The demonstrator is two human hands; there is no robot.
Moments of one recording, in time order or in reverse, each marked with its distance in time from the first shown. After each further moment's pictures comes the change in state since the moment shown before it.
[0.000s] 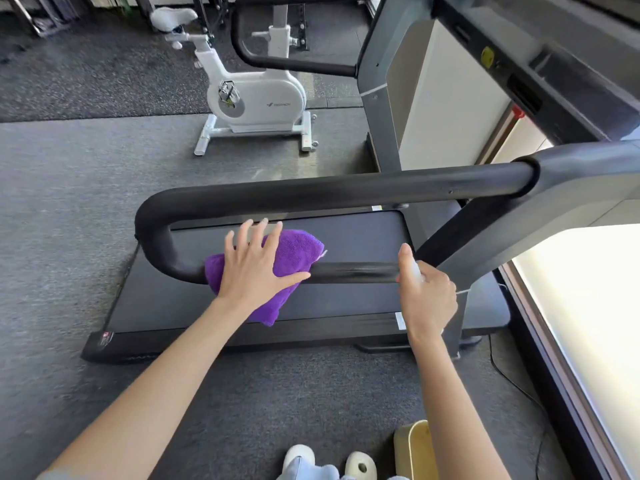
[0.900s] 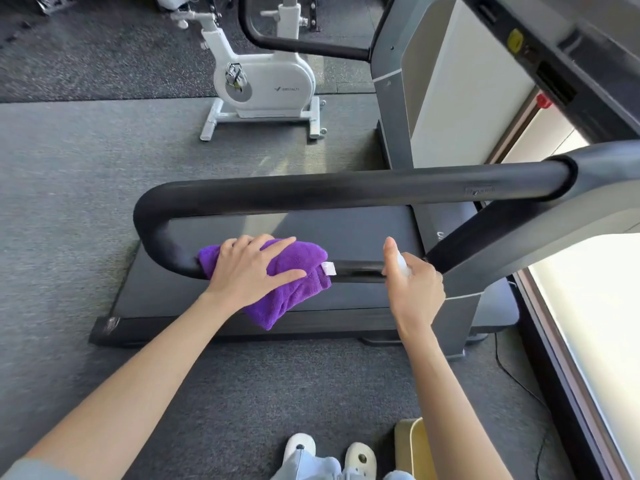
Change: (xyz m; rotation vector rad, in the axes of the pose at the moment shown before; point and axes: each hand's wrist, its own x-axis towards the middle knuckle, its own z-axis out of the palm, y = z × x) left_hand 0.002 -0.028 0.018 -0.017 -0.062 0.138; right_hand 0.003 -0.008 0.030 -0.060 -0.065 -0.104
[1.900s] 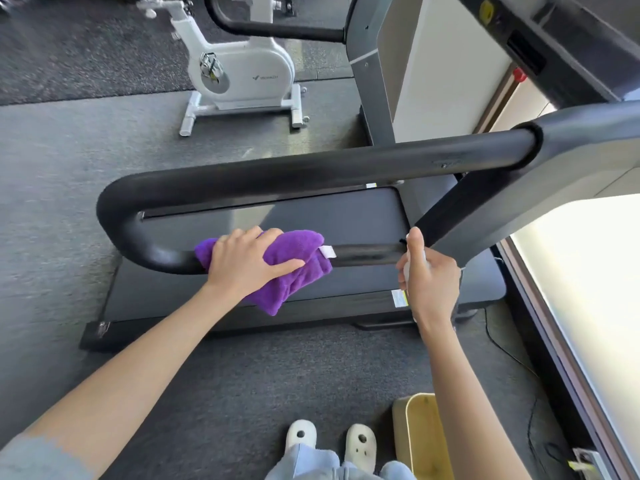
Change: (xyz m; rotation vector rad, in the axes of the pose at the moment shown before) left_hand 0.009 0.028 0.004 0.036 0.039 -0.038; right_hand -0.004 0.027 -0.042 0.252 -0.043 0.132
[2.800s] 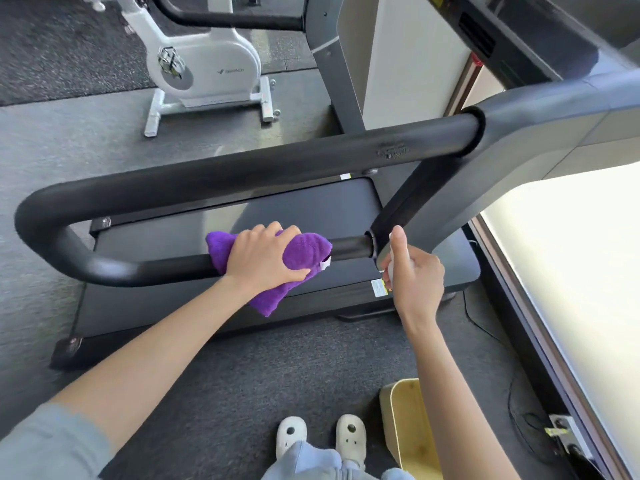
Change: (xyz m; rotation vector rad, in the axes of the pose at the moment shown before) left_hand 0.034 0.070 0.007 -0.015 -0.100 0.180; right_hand 0.007 0.015 -0.025 0.015 0.039 0.045
